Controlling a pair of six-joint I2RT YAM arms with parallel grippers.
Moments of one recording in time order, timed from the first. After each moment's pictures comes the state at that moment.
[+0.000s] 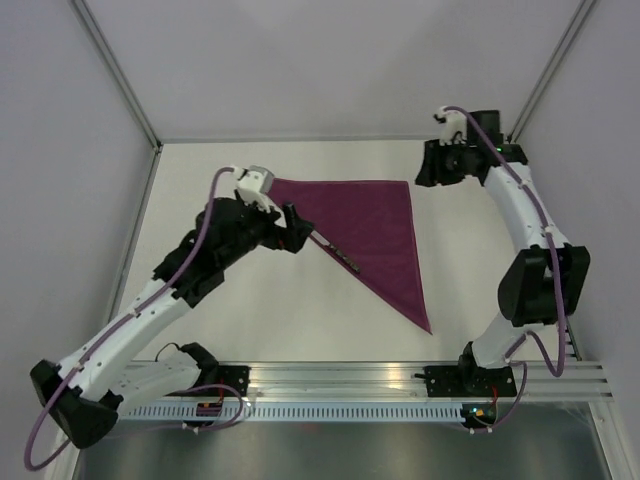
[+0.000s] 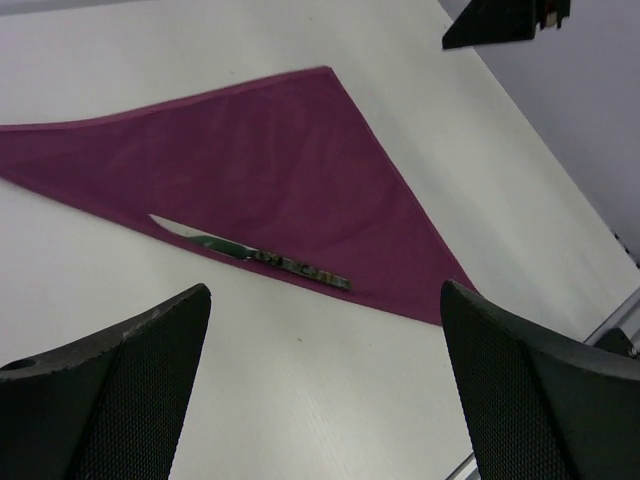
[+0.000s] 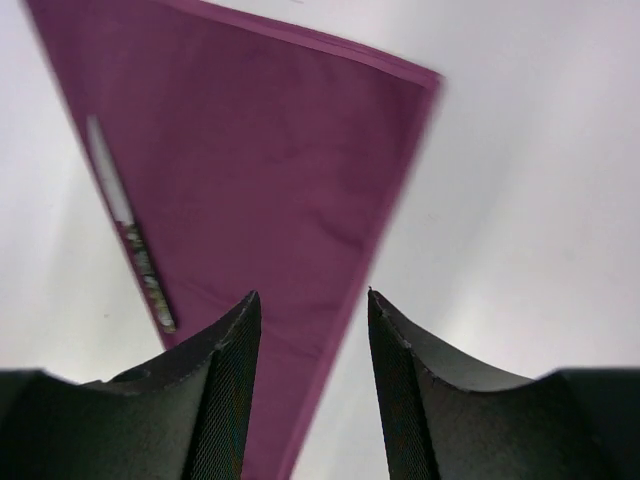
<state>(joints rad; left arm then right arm) -0.59 0.94 1.00 -0.31 0.03 -0.32 0.13 1.75 1.66 -0.74 -0.40 -0.07</state>
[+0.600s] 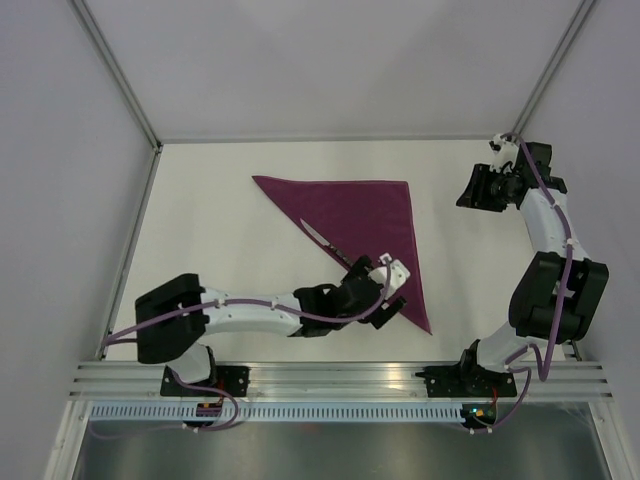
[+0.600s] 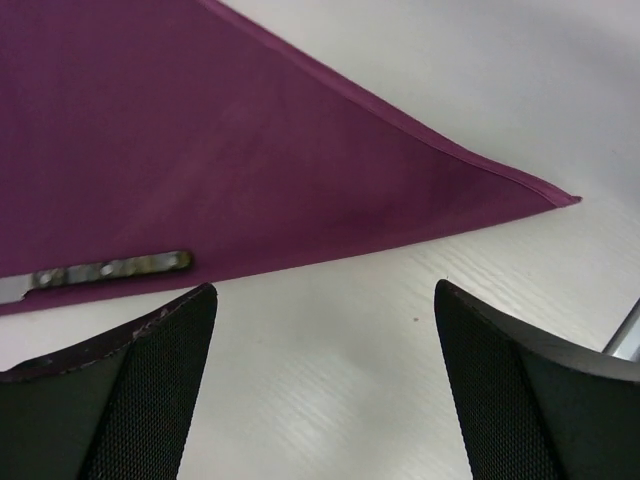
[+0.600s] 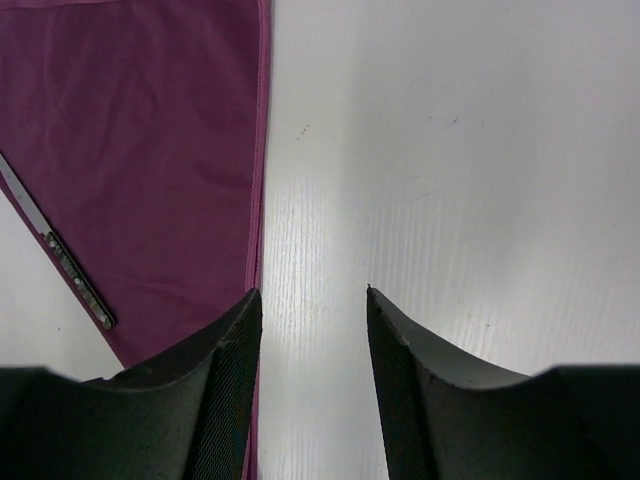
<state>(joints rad) -1.27 1.57 0.93 0.13 -0.39 -0.10 -0.26 1.61 1.32 -0.63 -0.46 -0.04</state>
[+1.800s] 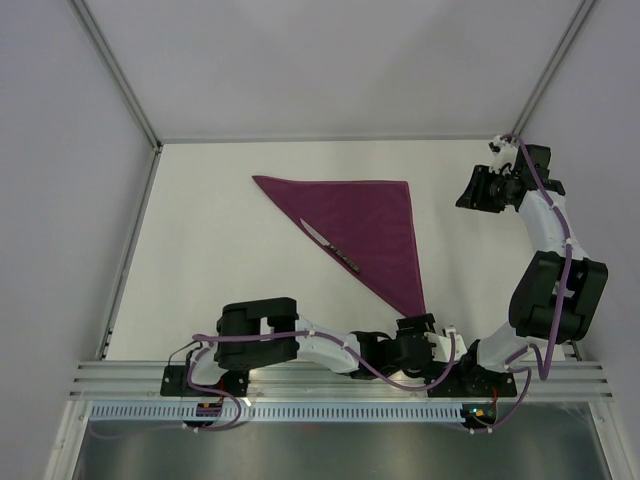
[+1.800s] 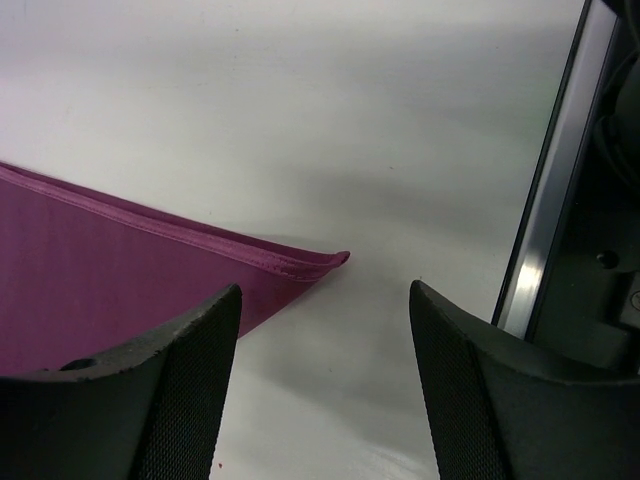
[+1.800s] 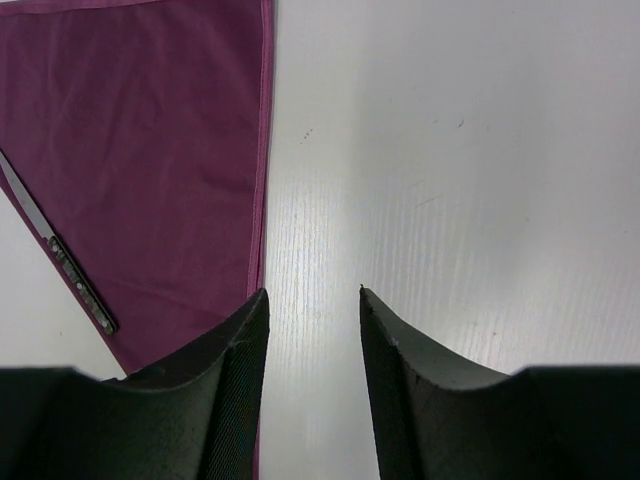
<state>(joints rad) -1.53 2.08 1.17 0.41 -0.45 0.19 -0.26 1.61 1.29 -0.58 -0.47 -0.02</state>
